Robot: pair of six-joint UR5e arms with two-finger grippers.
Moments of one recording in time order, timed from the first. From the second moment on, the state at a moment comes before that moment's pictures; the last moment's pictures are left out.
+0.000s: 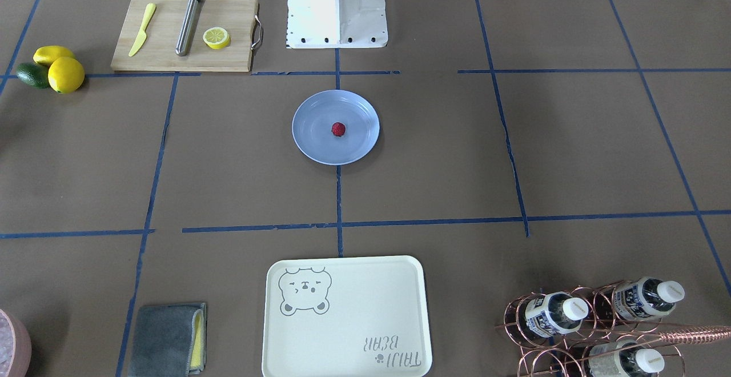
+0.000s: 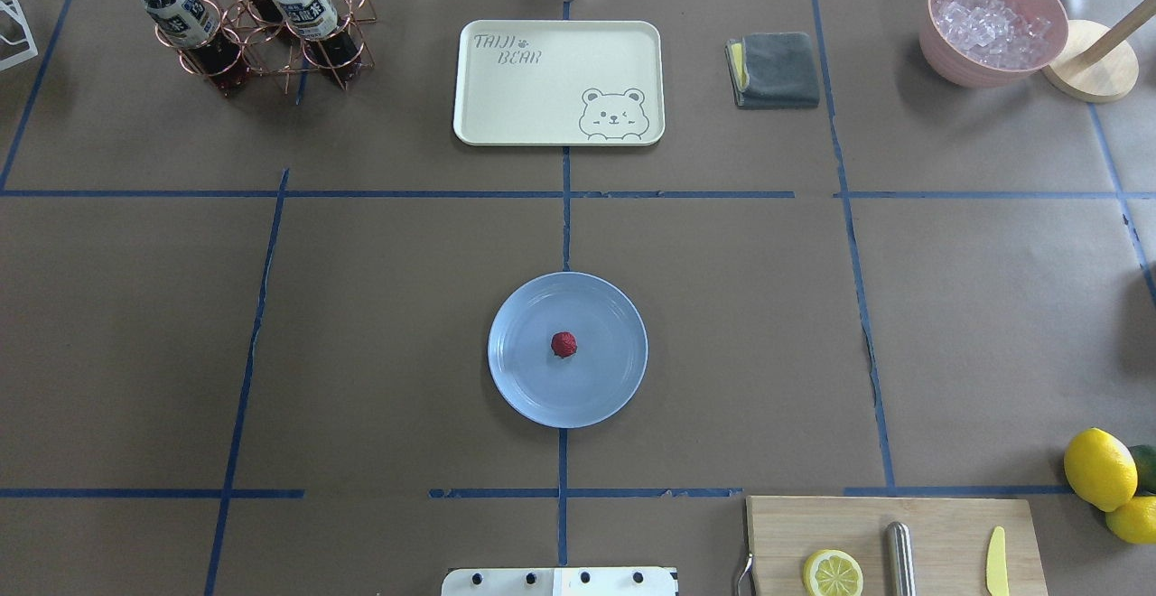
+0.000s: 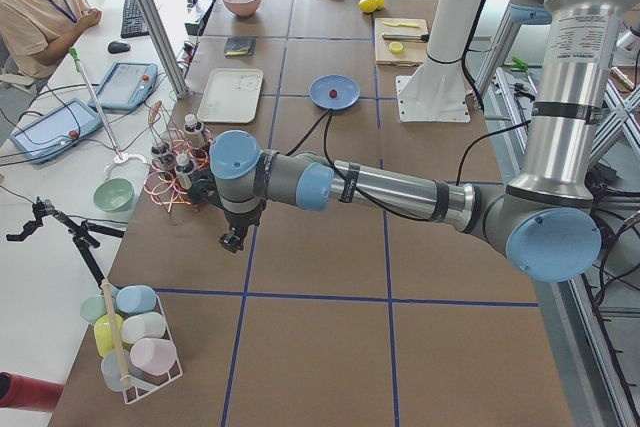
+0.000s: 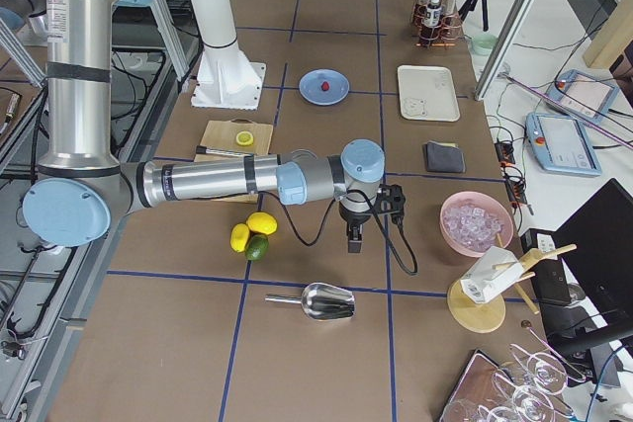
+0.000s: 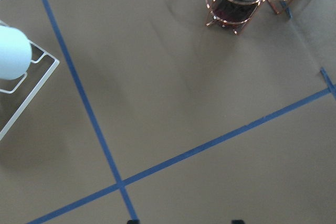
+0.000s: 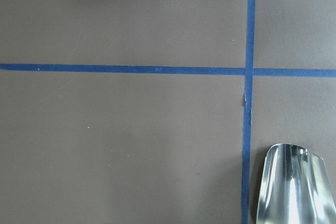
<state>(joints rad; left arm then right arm) -1.56 -1.66 -1.66 -1.58 -2.41 0.27 1.43 -1.64 1.76 -1.51 2.38 0.21</state>
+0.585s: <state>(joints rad) -1.57 -1.61 -1.73 -1.41 -2.41 0.24 1.45 -1.63 1.73 -1.51 2.39 0.19</state>
